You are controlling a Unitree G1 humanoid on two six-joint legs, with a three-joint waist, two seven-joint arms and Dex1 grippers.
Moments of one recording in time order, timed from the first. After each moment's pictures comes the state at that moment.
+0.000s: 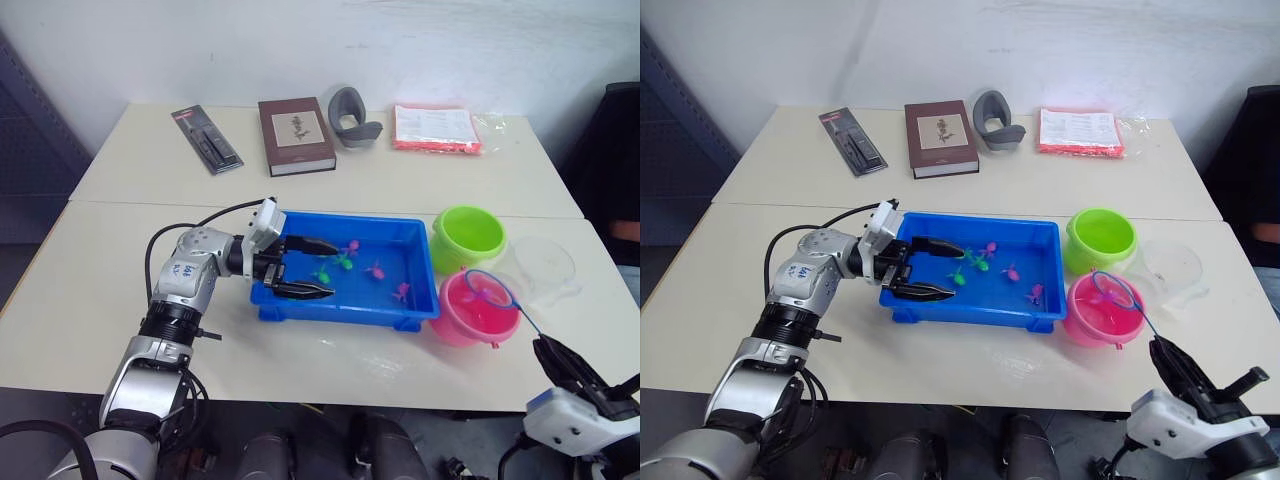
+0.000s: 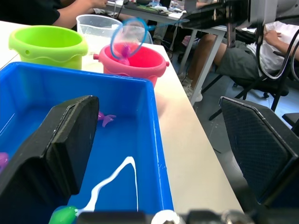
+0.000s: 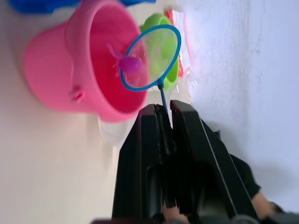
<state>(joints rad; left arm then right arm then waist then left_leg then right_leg) -0.75 0.39 -0.10 0.41 -0.38 0.24 -1.43 0.80 -0.42 -0.60 -0.64 -0.61 -0.46 0.29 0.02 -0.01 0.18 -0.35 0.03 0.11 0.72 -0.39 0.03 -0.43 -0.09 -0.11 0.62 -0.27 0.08</state>
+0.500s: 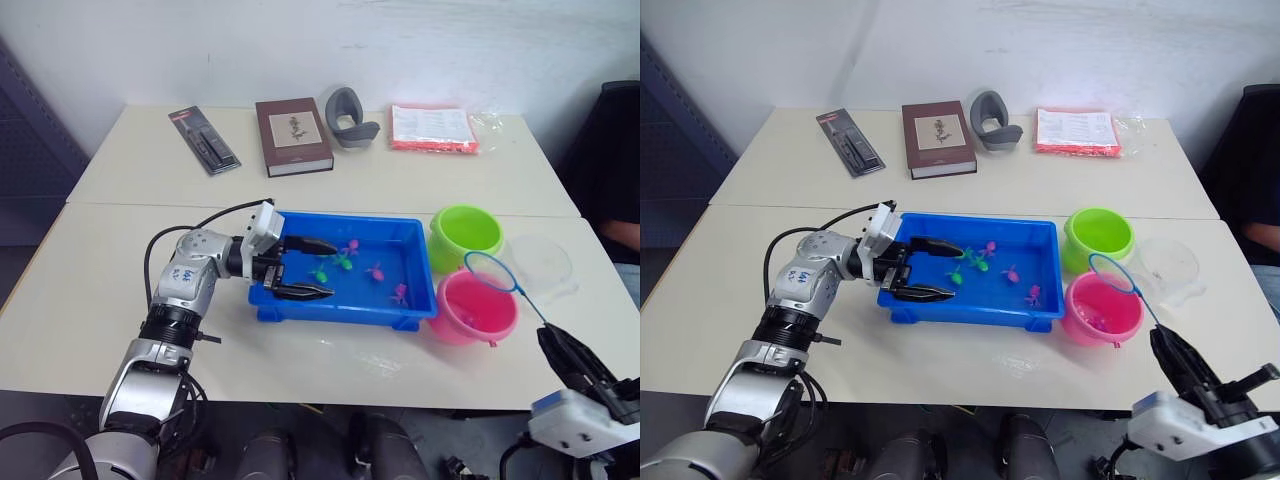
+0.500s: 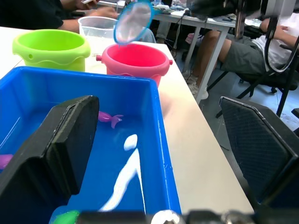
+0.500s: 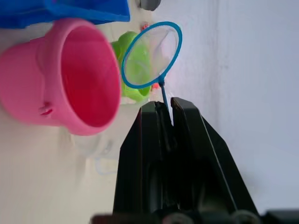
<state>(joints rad) -0.73 0.40 -0.09 0.41 -0.38 0.19 -1.41 0.79 -0.45 -0.60 -0.77 -0.23 -0.33 0.37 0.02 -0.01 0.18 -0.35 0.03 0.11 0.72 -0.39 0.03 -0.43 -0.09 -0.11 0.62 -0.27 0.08</state>
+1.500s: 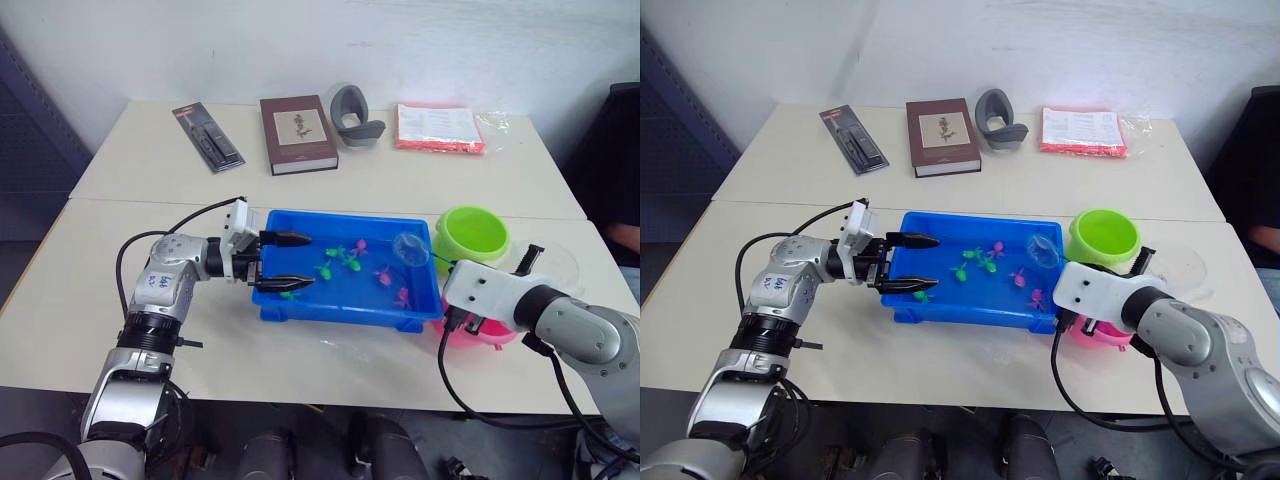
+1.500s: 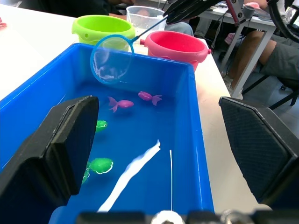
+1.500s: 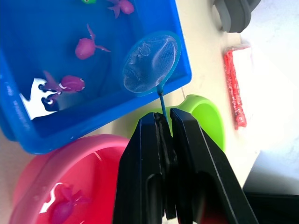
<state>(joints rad) -0.68 0.46 -0.04 0.40 -0.38 0.18 -1.33 -0.11 -1.12 0.12 -0.83 -0.08 0.77 0.49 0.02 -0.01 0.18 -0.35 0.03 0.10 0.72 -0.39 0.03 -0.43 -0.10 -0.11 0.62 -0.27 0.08</state>
